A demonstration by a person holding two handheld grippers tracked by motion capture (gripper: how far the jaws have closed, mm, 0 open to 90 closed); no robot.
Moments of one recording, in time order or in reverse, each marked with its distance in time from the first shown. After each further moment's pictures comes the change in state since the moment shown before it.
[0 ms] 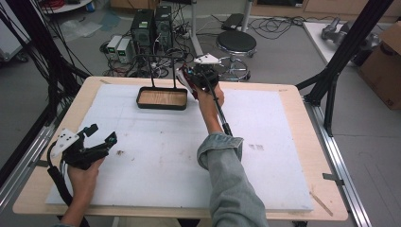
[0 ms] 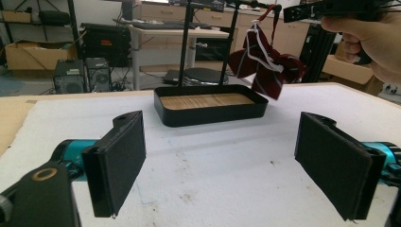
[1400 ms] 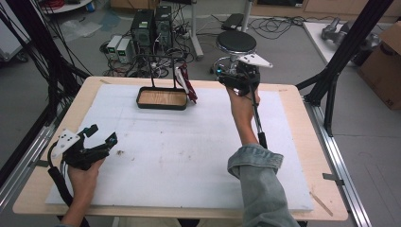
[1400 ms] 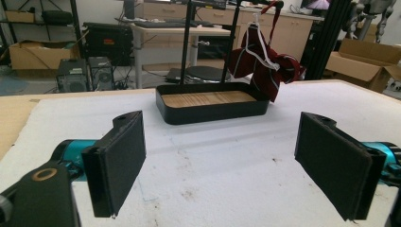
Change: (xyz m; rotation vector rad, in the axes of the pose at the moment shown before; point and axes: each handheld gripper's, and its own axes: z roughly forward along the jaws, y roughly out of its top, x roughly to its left) left arm -0.002 -0.001 0.000 0.005 0.012 0.009; right arm -0.070 0.001 -0.107 -0.115 -0.063 0.122
